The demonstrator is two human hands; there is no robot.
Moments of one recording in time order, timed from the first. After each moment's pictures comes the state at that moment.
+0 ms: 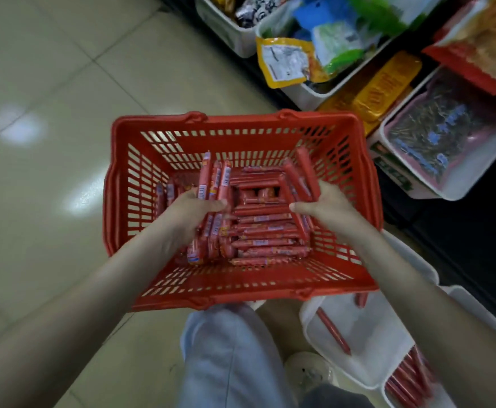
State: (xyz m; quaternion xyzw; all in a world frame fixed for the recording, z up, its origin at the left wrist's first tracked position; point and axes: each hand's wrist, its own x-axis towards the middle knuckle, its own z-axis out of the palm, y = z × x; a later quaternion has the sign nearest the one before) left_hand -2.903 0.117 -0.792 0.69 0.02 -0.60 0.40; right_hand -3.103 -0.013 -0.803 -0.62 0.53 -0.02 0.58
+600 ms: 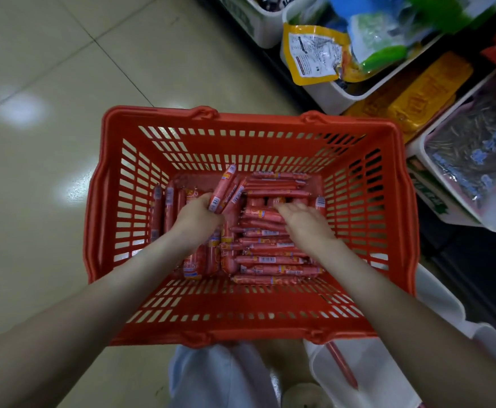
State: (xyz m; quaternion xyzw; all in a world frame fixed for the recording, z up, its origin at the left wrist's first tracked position) left_hand -2.891 0.111 -0.857 0.80 -0.16 -0.51 0.26; right_hand -3.072 -0.014 -0.908 -0.89 0.31 0.26 0.21
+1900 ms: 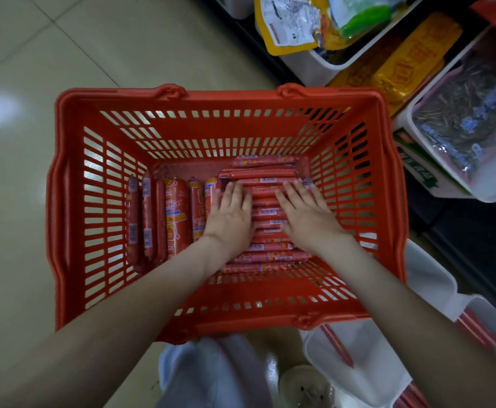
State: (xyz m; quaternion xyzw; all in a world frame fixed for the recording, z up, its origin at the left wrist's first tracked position) left_hand -2.968 0.085 -0.898 0.75 -0.58 -0.29 -0.15; right_hand -3.106 -0.006 -0.890 -0.89 0.31 0.31 0.13
